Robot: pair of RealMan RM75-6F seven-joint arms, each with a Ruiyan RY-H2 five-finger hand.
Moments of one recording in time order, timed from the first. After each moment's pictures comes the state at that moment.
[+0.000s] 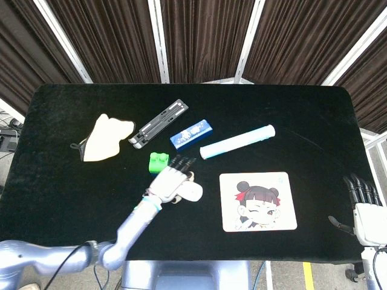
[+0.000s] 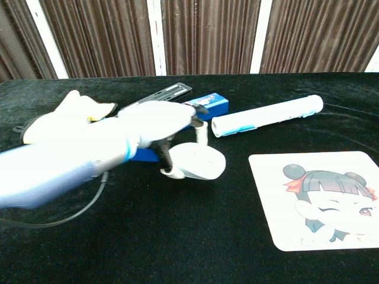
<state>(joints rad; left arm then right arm) -0.83 -1.84 -0.31 -1.51 0.97 0.89 0.79 0.05 -1.30 0.08 -1.30 -1.48 1.51 0.15</state>
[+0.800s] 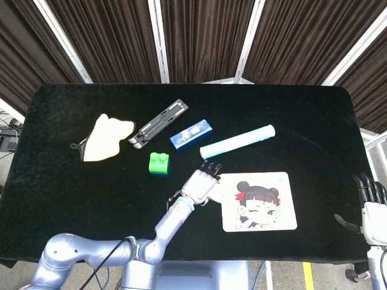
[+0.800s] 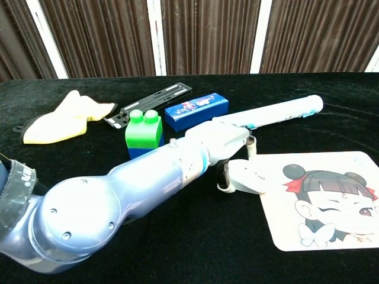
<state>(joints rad) -1.08 -2.10 -0.36 -1.20 0.78 0.86 0.84 0.04 -1.29 0.10 -1.29 -1.45 1.51 0.20</state>
